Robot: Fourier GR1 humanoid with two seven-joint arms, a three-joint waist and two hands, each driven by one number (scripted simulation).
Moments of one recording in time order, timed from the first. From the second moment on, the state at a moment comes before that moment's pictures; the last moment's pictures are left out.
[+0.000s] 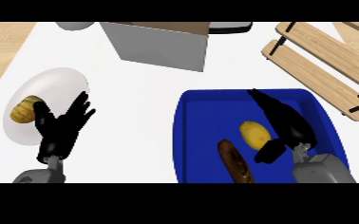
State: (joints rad) left arm -0.04 0.24 0.02 -1.37 0.19 0.05 0.26; right arm -0.17 -0.33 0.28 -1.60 0.66 0.34 0.44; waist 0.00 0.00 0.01
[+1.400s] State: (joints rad) left arm -0.05 0.21 0.05 -1.39 0.16 0.02 0.27; right arm -0.22 -0.14 0.18 -1.43 0.78 0.19 0.44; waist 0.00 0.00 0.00
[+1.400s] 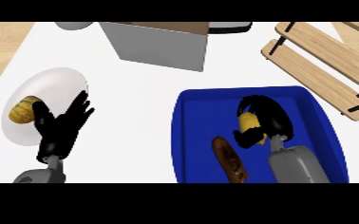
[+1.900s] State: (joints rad) left arm -0.05 0.21 0.04 -1.39 0.16 0.02 0.27; right arm -0.56 -0.02 0.09 -1.49 1.05 -0.06 0.98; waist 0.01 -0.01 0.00
